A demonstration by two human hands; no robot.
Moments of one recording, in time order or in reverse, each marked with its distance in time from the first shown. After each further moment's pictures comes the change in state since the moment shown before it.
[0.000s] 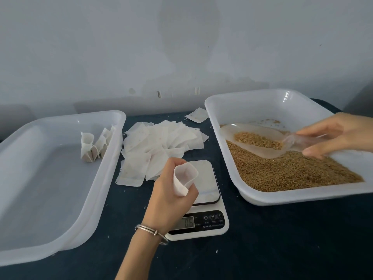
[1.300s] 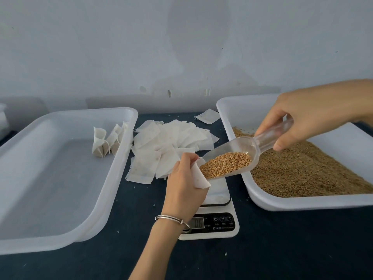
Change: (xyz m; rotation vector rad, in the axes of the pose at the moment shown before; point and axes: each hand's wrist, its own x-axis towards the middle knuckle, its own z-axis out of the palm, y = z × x) left_hand 0.015 -0.004 0.011 0.148 0.045 -0.056; right_hand 0.032 -0.122 0.017 -0.618 -0.170 -0.153
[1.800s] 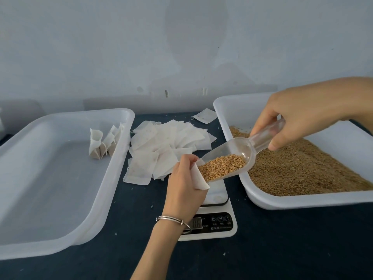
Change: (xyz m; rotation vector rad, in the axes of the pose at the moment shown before) left_hand 0.002 -0.007 0.008 -0.017 -0.011 0.014; right_hand -0.008 -0.016 0.000 -0.086 0.020 0.024
